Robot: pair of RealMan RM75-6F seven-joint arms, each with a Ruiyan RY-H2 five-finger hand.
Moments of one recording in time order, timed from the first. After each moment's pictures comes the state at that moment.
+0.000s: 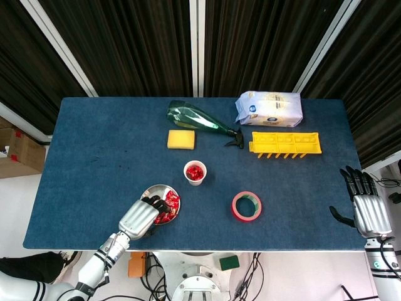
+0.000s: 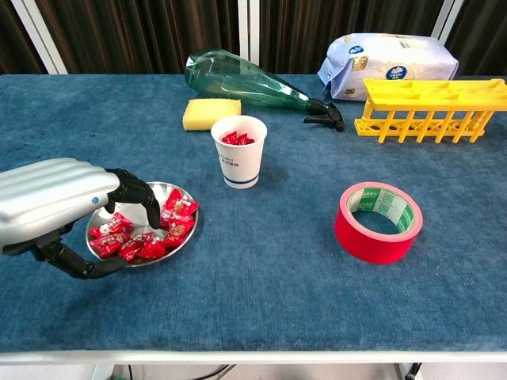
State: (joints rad) left arm -0.58 -1.51 0.16 -1.83 1.30 1.22 0.58; right arm 0.11 -1.18 0.07 -1.54 -1.50 1.45 0.05
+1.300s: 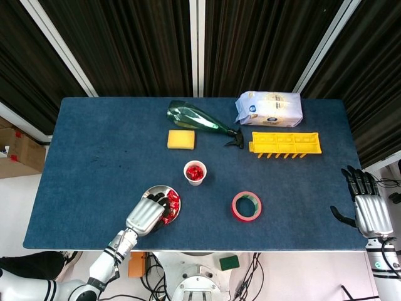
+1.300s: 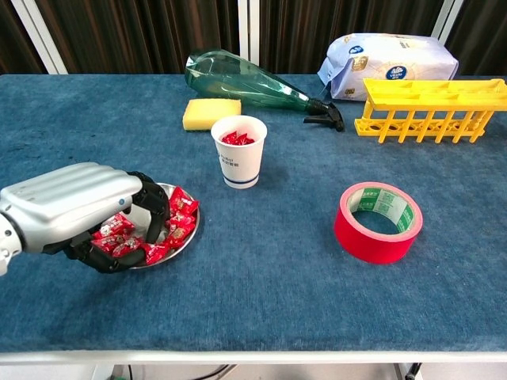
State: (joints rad) left arm -0.53 -1.59 0.06 -1.78 1.26 1.15 0.64; right arm 0.11 -1.18 0.07 -1.54 -1.50 1.45 0.06
